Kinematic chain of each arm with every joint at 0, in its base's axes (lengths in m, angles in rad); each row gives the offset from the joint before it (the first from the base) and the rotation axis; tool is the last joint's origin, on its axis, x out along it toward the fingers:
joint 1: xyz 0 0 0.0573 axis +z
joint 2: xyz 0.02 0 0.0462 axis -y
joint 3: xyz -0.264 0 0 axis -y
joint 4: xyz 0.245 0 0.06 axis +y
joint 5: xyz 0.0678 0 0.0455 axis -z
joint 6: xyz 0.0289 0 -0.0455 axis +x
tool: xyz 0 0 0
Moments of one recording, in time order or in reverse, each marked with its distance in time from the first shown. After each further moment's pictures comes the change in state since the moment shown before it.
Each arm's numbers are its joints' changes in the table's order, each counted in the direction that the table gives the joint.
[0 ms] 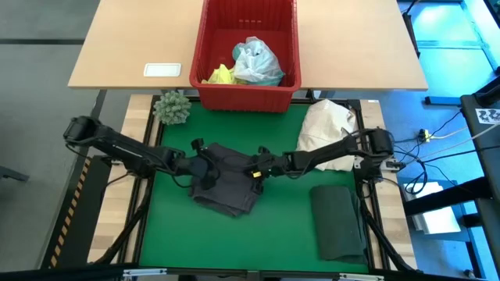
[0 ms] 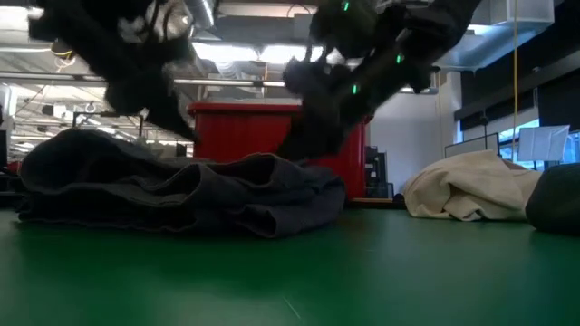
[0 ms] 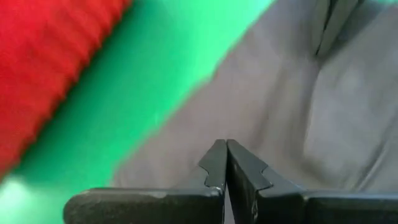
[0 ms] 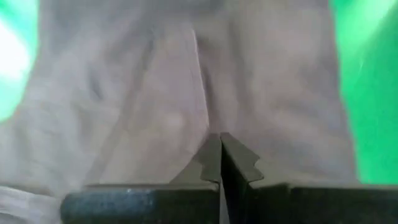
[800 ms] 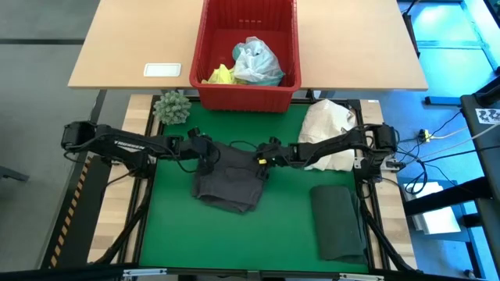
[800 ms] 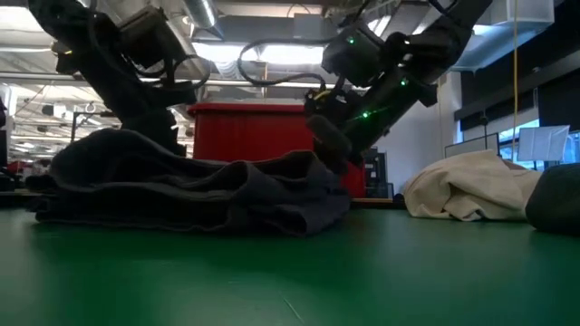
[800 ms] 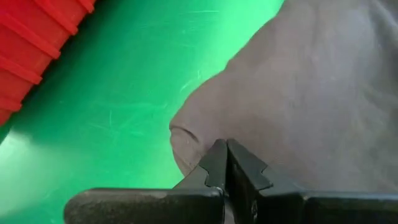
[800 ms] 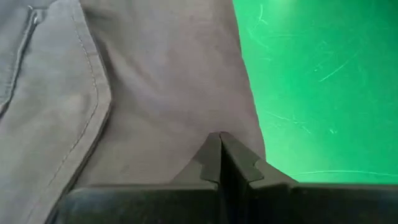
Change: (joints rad) left arm 0.308 0.022 -0.100 -0.023 0.219 0.073; right arm -0.107 0.039 -0.095 0.057 0.070 0.042
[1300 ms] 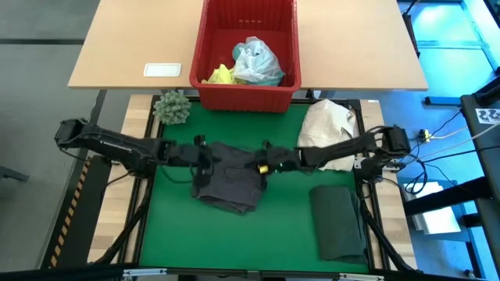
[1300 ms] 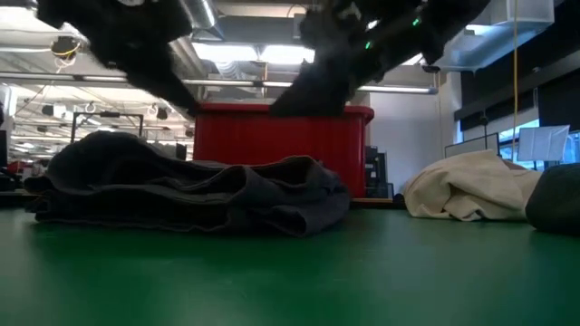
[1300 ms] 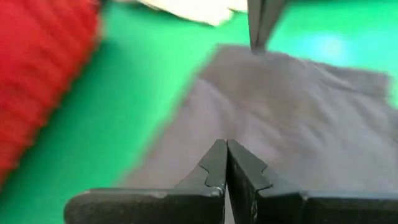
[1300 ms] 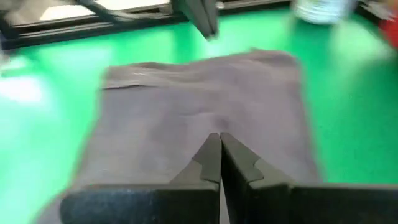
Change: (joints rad) left arm -0.241 0.135 0.135 0.081 0.059 0.037; right arm 0.118 0.116 0.051 -0.111 -0.055 -0.055
